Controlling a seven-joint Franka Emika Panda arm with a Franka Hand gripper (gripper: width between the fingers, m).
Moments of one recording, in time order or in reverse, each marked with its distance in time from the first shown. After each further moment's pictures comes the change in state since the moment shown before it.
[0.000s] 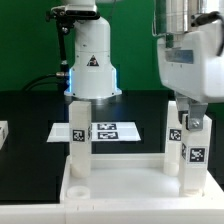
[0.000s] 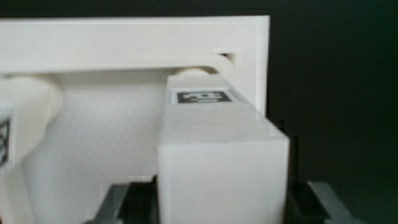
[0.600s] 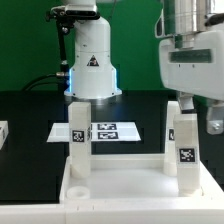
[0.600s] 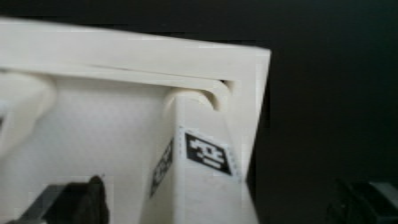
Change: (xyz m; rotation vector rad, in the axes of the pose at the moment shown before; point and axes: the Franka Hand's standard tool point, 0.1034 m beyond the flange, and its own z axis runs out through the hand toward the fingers) arm -0.011 0.000 0.002 0.010 0.002 -0.355
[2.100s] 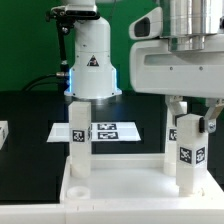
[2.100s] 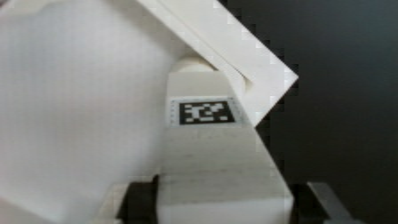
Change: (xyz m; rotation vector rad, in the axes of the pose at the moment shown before) arm 0.009 0.003 0.002 -0.027 0.009 -0.211
